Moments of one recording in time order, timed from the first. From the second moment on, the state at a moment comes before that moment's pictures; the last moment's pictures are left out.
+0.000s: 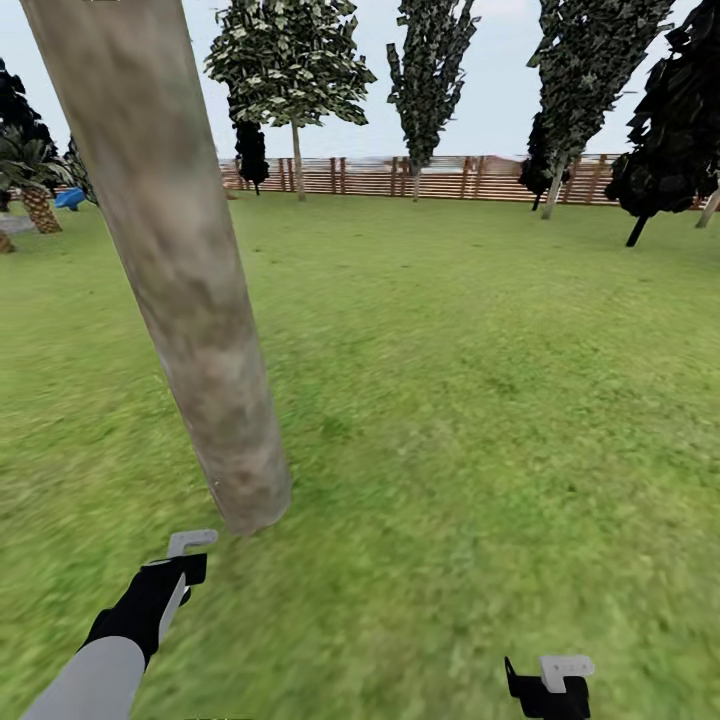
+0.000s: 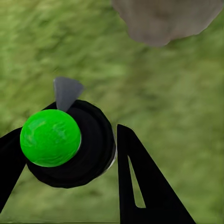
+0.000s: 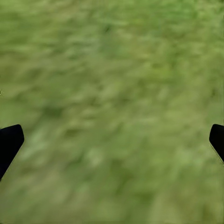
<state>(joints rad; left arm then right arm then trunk) -0.63 0.05 0.43 -0.55 -0.34 0.34 0.04 -0.39 -0.09 -0.46 -0.16 0.47 -0.51 -0.03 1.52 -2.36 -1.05</state>
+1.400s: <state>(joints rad) -0.70 -0.04 0.39 -0.63 -0.34 0.36 0.03 -0.39 -0.09 -0.46 -0.16 0.47 -0.51 -0.03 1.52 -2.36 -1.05</state>
